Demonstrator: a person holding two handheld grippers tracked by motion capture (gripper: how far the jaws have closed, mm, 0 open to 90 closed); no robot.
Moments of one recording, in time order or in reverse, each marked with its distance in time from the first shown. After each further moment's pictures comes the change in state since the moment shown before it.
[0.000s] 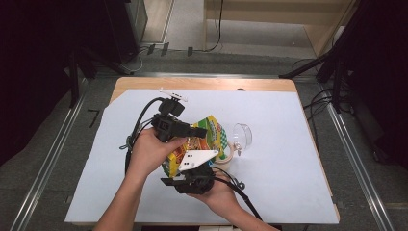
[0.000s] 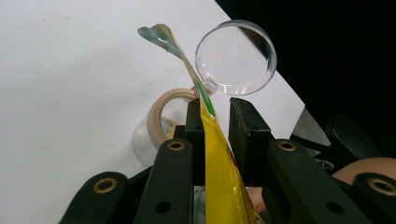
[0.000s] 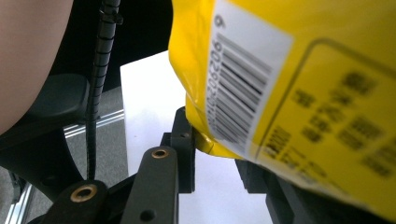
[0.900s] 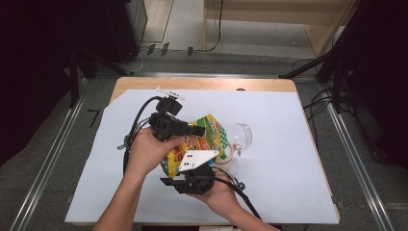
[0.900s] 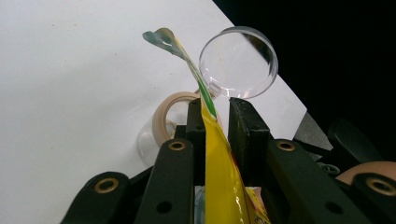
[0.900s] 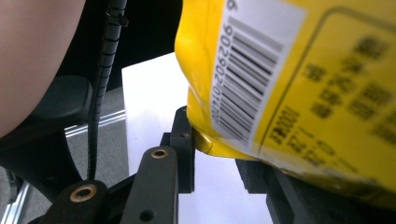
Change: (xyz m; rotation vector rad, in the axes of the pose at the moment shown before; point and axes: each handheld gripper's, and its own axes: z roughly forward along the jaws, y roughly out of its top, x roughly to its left) left arm 0.001 0.000 -0.005 -0.014 0.013 -0.004; right arm 0.002 0.003 -0.002 -0.008 0.002 -0.016
